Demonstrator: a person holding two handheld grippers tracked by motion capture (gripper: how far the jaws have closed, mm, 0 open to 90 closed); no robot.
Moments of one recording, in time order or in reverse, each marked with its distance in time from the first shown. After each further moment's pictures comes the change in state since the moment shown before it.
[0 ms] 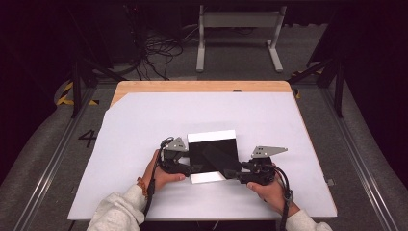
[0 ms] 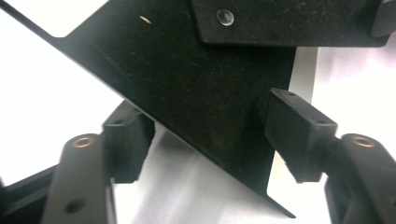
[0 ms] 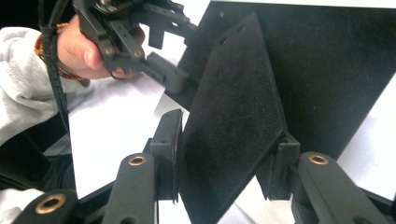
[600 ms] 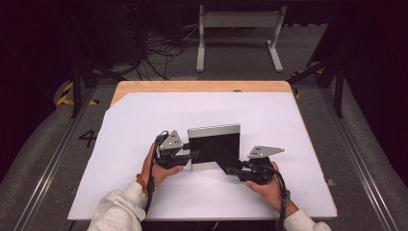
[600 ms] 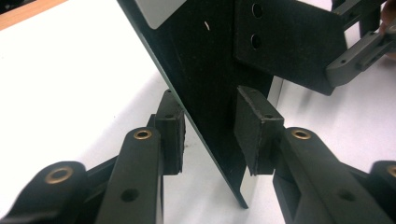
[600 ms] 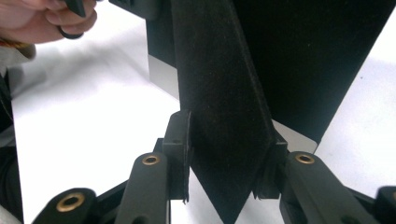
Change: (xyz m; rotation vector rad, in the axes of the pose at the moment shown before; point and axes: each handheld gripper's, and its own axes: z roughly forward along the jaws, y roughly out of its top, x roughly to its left) left arm -0.007 0.016 -0.021 -0.122 0.117 0.106; right arm 0.001 0.001 0.005 0.060 -0.143 -0.059
